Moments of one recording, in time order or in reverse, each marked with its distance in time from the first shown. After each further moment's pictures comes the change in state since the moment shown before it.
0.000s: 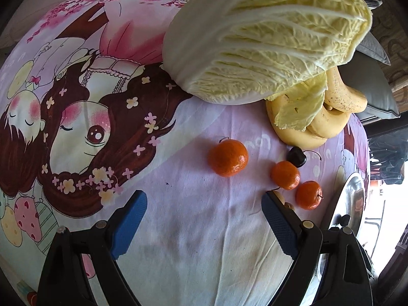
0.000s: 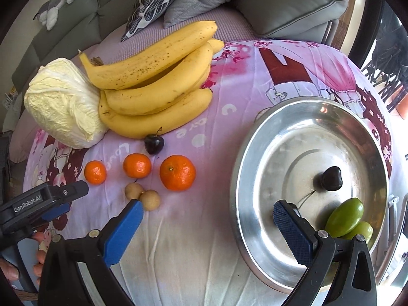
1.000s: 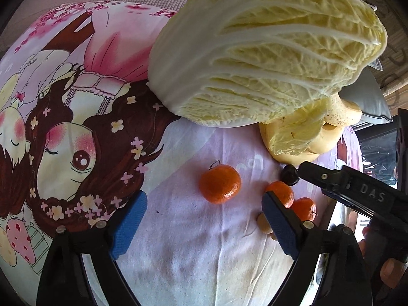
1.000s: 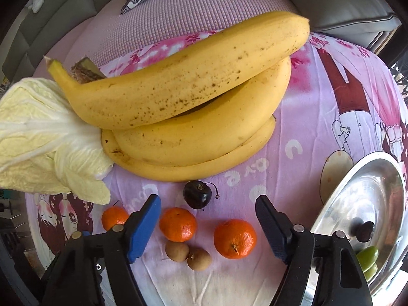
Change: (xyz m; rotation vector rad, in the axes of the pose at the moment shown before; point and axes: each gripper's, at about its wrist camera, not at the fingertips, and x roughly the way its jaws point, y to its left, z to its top) left arm 0.013 0.010 0.039 0.030 -0.052 -0.065; right arm 0.065 0.059 0.089 -0.023 0.238 0.001
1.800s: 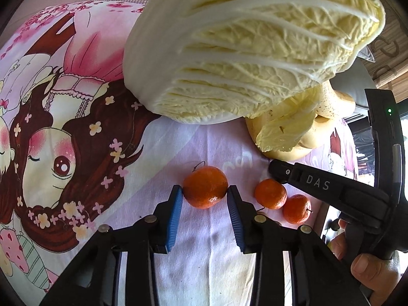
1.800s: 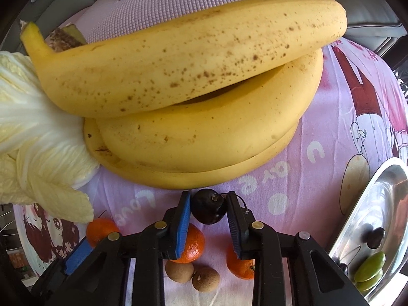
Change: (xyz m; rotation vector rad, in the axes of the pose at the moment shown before) left arm 0.008 -0.018 0.002 0.035 0.014 -0.048; right arm 0.032 0.017 0.005 -0.018 0.006 -0.055
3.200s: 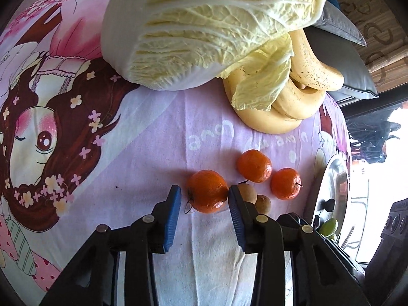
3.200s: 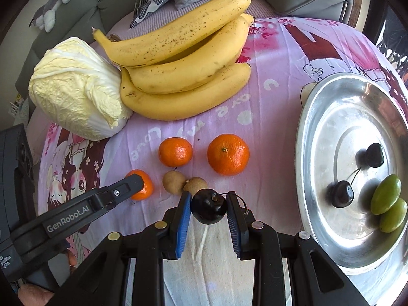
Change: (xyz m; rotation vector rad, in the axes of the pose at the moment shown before) left arm 0.014 -0.029 -0.054 0.023 0.083 -0.044; right arm -0.047 -0.041 -0.109 0.104 -0.153 0.154
